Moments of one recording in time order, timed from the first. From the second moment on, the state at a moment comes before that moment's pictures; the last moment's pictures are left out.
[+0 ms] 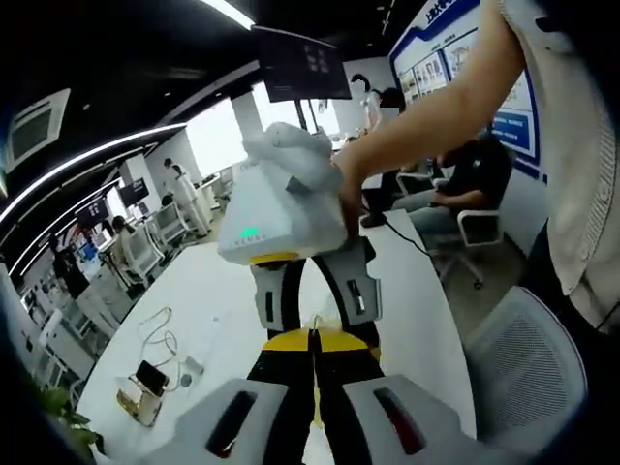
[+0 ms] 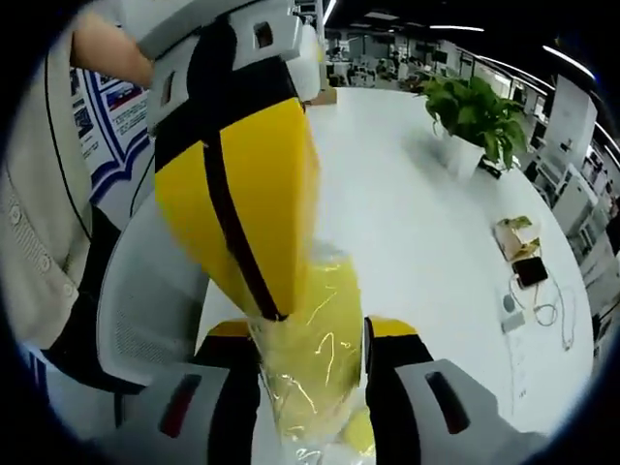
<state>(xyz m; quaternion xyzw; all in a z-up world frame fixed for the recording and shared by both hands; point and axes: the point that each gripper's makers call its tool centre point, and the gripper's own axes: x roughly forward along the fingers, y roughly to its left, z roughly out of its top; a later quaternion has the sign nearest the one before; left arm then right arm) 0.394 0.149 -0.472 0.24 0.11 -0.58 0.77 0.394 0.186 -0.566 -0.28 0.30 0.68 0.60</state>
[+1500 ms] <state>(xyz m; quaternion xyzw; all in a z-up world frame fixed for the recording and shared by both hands) 0.373 0.145 -0.474 0.28 0.11 -0.59 0.75 0.369 0.176 -0.568 -0.31 0.36 0.67 0.57</state>
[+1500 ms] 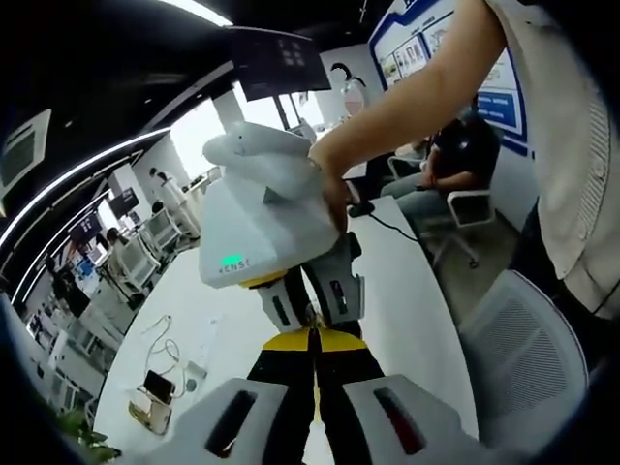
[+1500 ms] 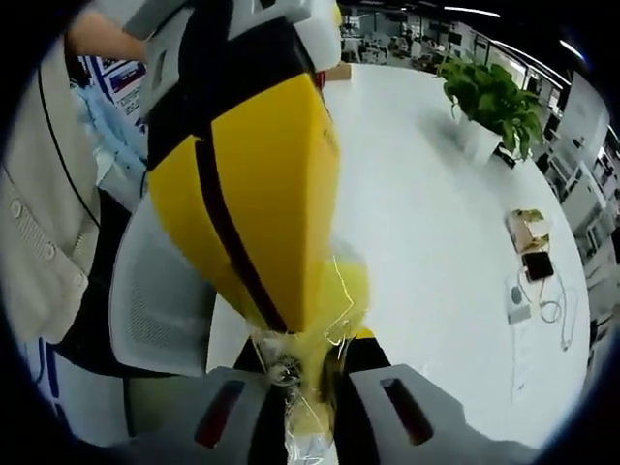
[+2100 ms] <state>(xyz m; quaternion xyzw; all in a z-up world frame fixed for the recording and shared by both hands) 0.376 0.147 -0.472 0.29 0.11 -0.58 0.75 0.378 0.181 -0.564 -0.33 0.31 0.67 0.59</state>
